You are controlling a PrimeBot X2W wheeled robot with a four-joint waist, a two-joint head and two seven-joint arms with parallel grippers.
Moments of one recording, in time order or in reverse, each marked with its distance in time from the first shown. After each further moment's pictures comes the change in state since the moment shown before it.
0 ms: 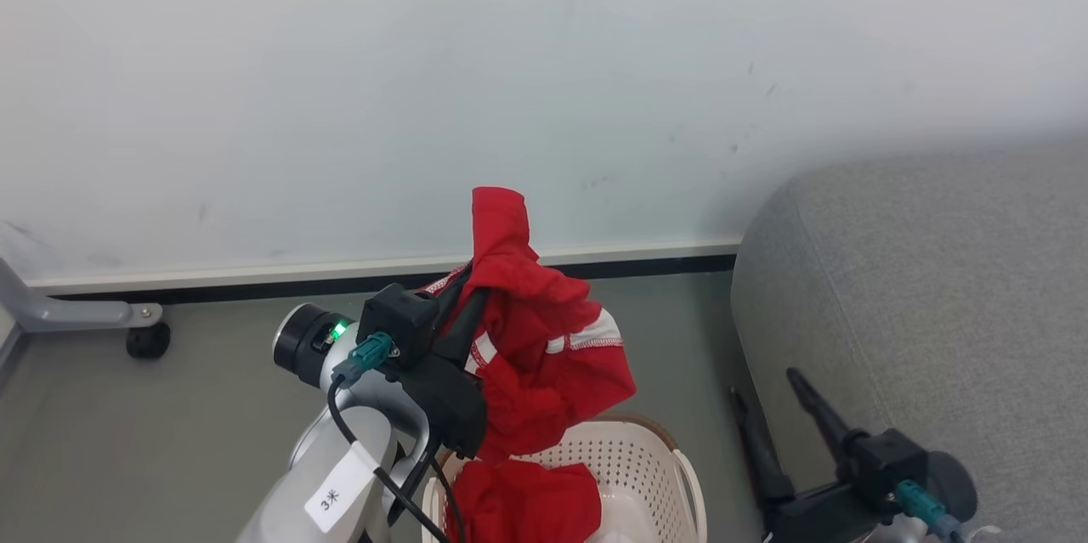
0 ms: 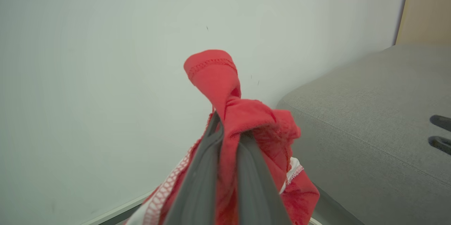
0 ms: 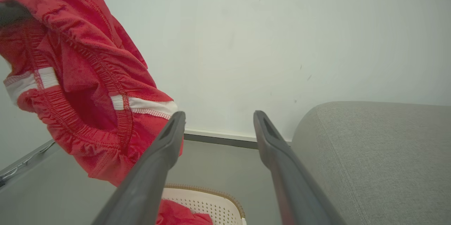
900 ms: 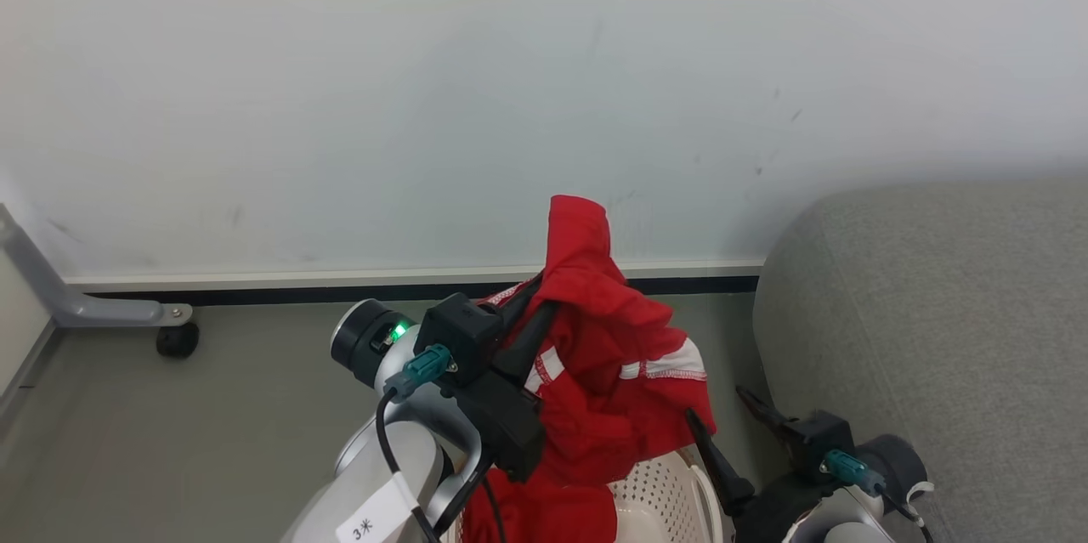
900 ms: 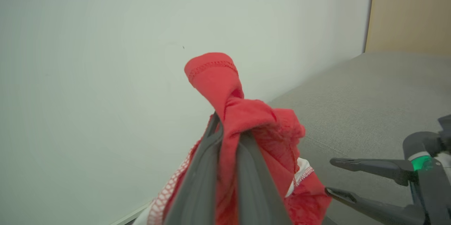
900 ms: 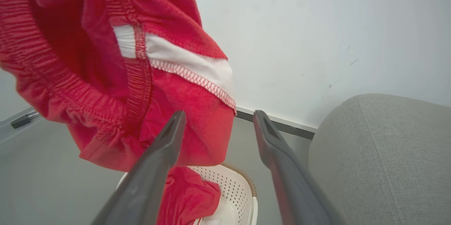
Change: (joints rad) left arm 0.058 -0.002 -0.084 -0.221 -0.033 0.000 0.115; right arm -0.179 0.008 0.142 0.346 -0.024 0.040 0.000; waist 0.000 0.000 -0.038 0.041
